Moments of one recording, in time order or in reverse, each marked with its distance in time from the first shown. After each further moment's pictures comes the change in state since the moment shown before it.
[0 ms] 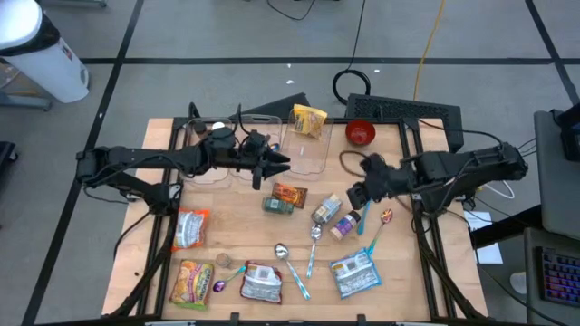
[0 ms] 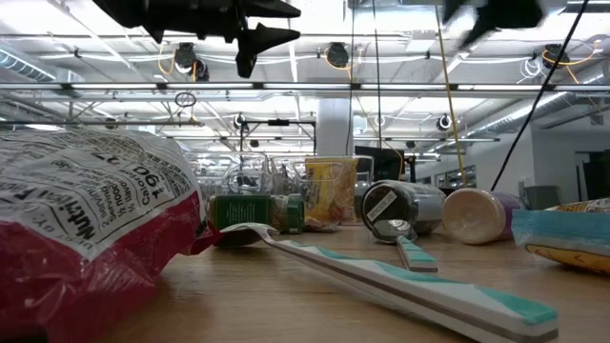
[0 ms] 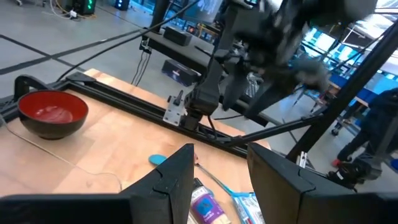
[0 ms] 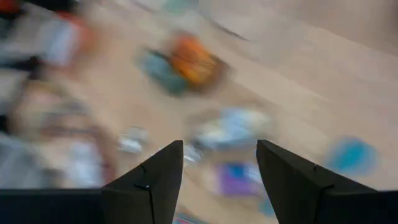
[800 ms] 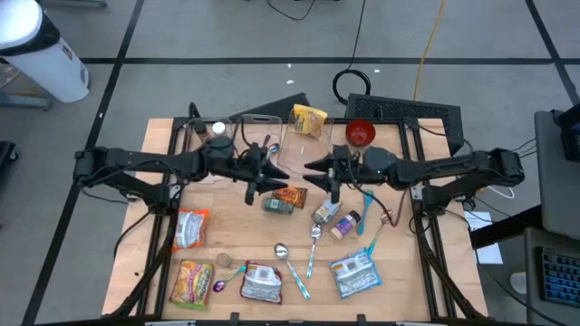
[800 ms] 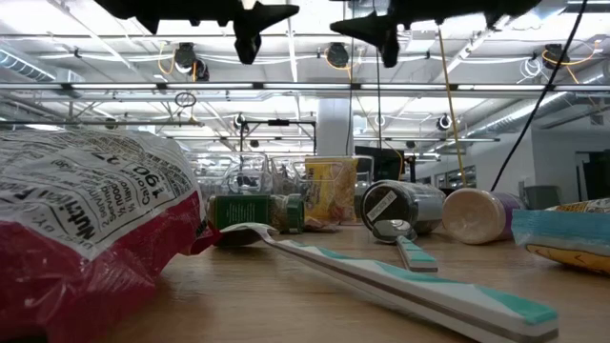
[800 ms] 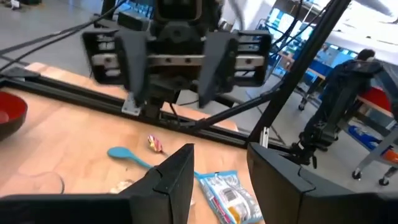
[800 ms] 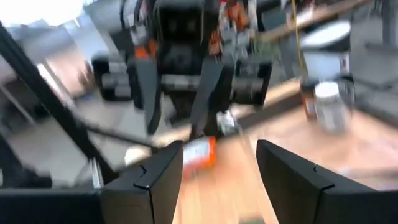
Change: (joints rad) left arm -0.093 -0.020 -0.005 -0.013 0.069 0.040; right arm -0.261 0.039 -0.496 1.520 -0.293 -0.784
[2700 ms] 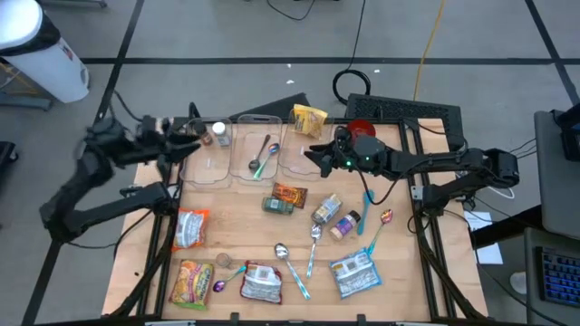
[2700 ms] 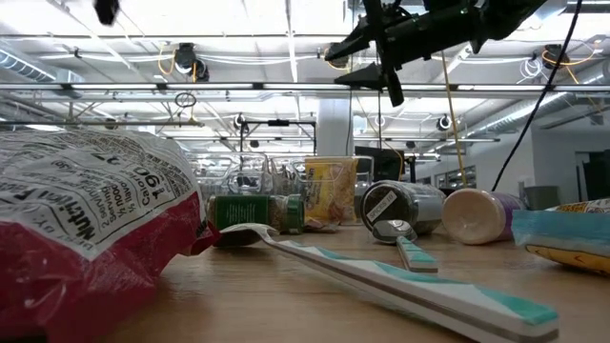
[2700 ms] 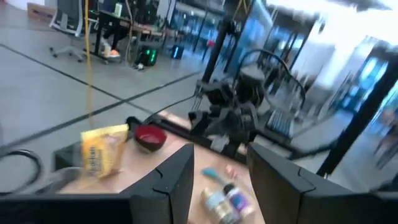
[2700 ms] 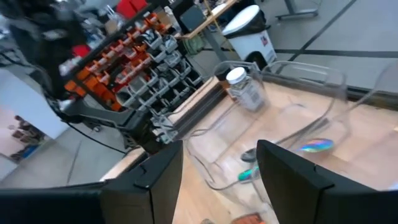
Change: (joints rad) left arm 0.472 -0.834 0.005 -0.772 0.036 0.019; right arm -0.156 0.063 -0.012 -0.028 0.112 0.251
